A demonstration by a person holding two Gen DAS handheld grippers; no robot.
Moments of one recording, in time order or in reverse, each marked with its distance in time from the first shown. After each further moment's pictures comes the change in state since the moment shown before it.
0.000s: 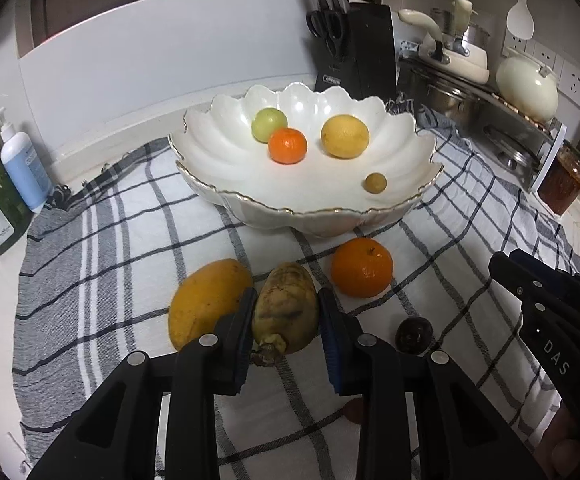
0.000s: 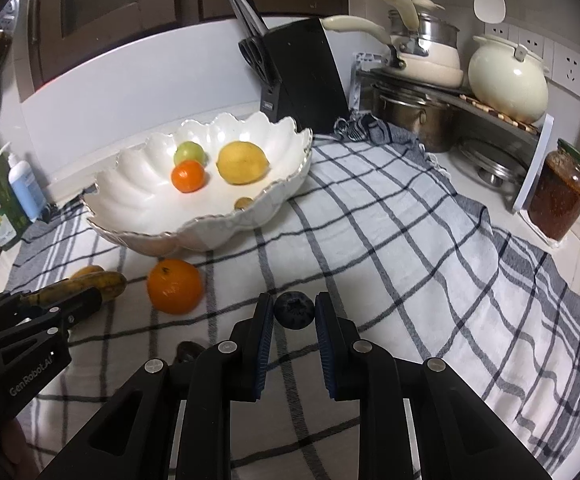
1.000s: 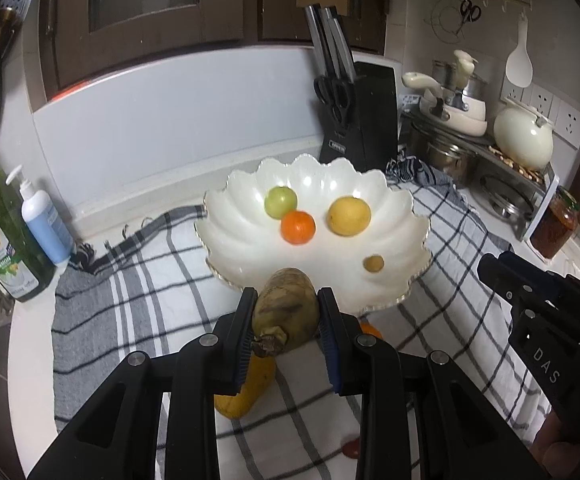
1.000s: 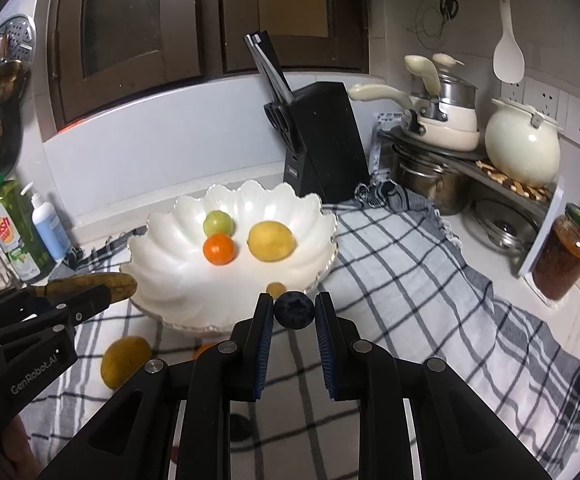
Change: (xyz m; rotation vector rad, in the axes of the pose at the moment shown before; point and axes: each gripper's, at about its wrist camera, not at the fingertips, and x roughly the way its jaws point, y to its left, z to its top) left arm -0.045 0.011 0.062 0.001 -0.118 0.015; right arm -0.028 0.016 0.059 -0.033 -0.122 0.050
